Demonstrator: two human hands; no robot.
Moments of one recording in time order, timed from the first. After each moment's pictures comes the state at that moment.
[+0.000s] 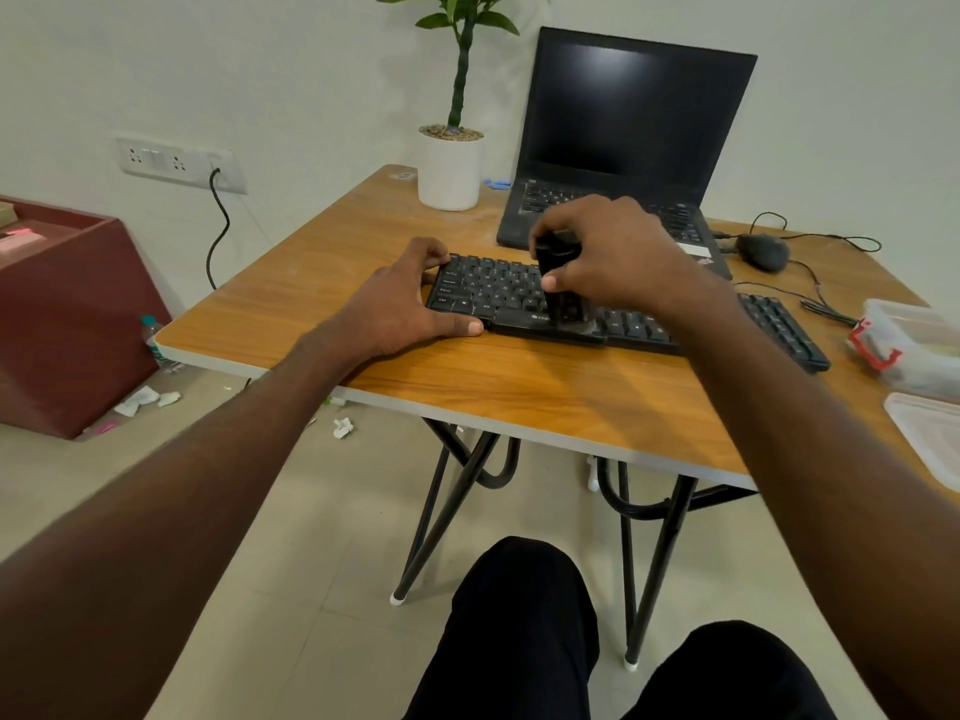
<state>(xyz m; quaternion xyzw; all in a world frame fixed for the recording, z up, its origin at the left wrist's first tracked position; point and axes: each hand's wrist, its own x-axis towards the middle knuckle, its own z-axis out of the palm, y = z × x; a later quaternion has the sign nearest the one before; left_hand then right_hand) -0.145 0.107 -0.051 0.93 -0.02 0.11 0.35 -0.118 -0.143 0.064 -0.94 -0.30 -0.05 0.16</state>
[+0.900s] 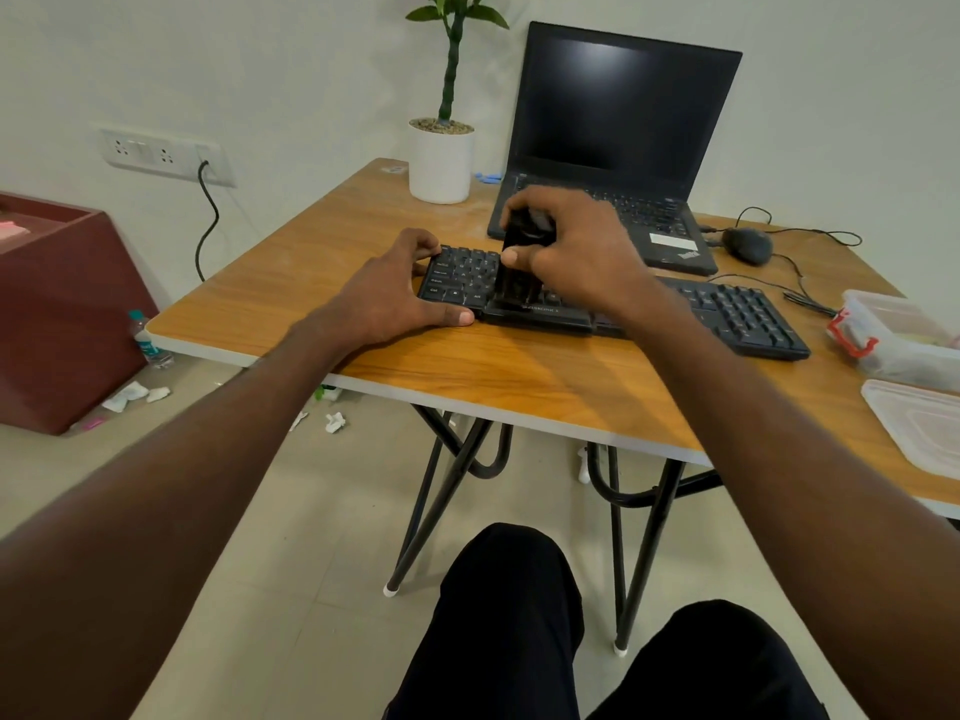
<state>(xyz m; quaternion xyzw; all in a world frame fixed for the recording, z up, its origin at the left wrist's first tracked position) -0.145 0.107 -0.052 0.92 -0.03 0.12 0.36 -0.117 -0.130 0.038 -0.88 -0.32 -0.10 0.33</state>
